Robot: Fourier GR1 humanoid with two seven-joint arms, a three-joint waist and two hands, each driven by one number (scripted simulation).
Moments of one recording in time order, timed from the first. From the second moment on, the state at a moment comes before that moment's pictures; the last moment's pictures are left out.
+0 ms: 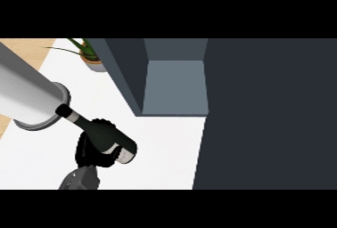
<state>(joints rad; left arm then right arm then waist) -0.22 0.02 0.19 -0.79 0.34 -0.34 -0.64 -0.11 -0.04 0.09 -2.45 -0.09 0.10 0.61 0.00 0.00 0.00</state>
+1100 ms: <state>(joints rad) -0.12 0.00 -0.43 -1.21 0.67 0.23 -0.50 -0.11 -0.06 0.03 -2.44 -0.13 0.13 0.61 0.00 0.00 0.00</state>
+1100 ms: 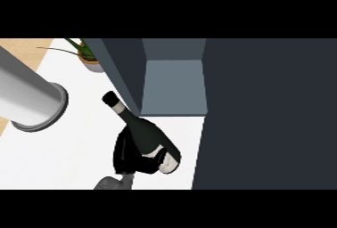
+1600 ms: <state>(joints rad) -0.25 0.00 -0.48 -0.98 0.81 0.25 -0.65 -0.09 -0.04 0.05 -2.44 -0.14 0.14 0.59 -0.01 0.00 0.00</state>
